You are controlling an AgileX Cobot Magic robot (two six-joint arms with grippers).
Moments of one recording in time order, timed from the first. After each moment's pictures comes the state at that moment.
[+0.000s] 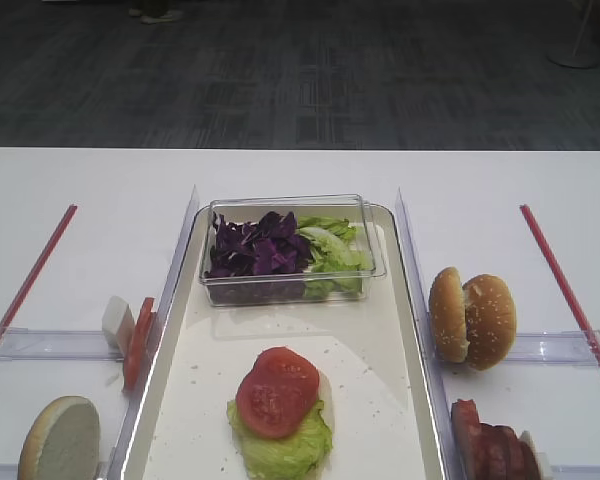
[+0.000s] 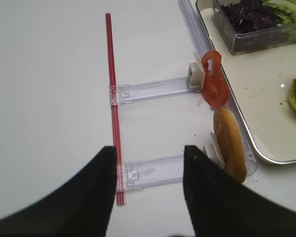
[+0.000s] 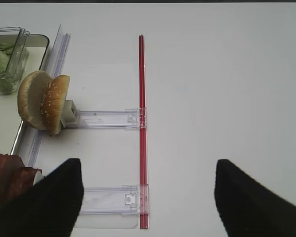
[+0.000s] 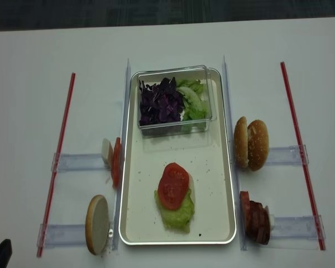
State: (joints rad) left arm -0.04 -0.02 -0.49 -0.01 1.18 0.03; right arm -0.03 -0.02 -0.48 0.03 1.13 -0.02
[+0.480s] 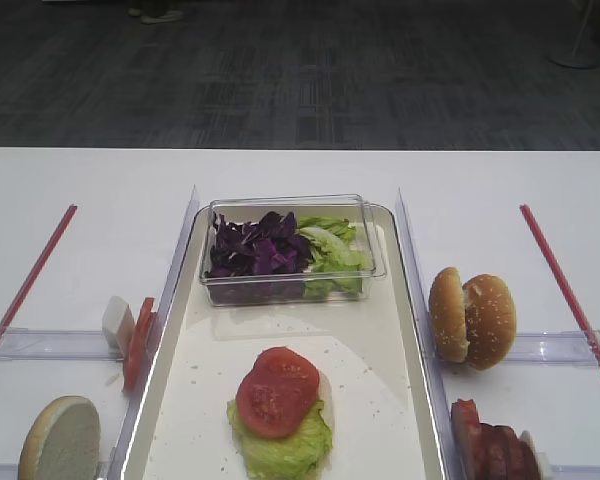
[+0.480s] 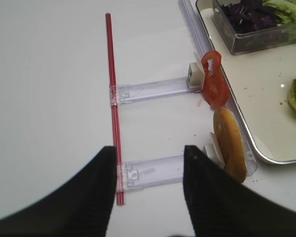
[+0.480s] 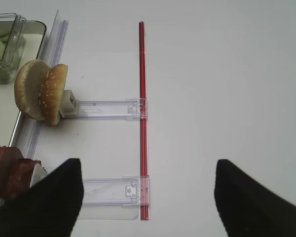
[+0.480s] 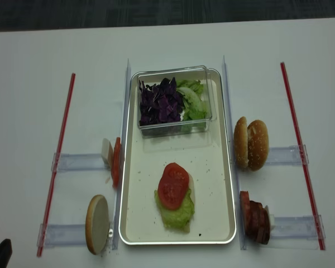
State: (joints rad) left arm -0.04 -0.02 -0.49 -0.01 1.18 0.03; right arm -0.03 0.03 -0.48 0.03 1.13 -0.02
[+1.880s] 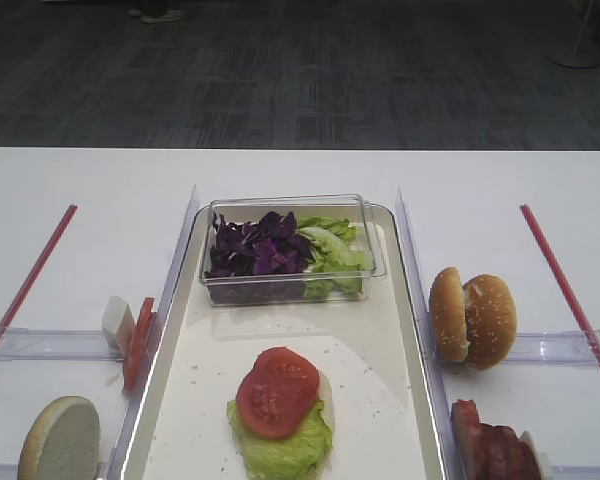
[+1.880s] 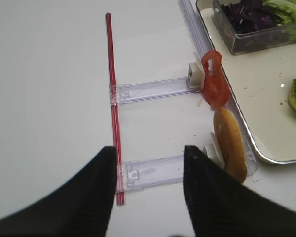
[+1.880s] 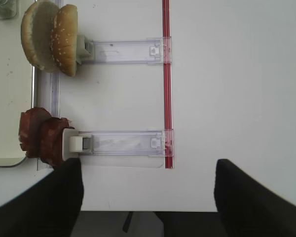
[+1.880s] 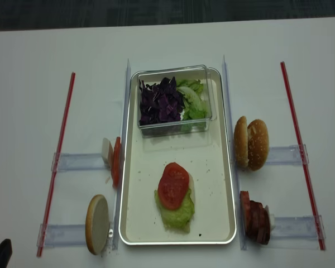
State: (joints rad) left arm -0.04 -0.02 -0.49 -0.01 1.18 0.03; right arm -0.03 0.64 -0.76 0.12 1.27 -0.03
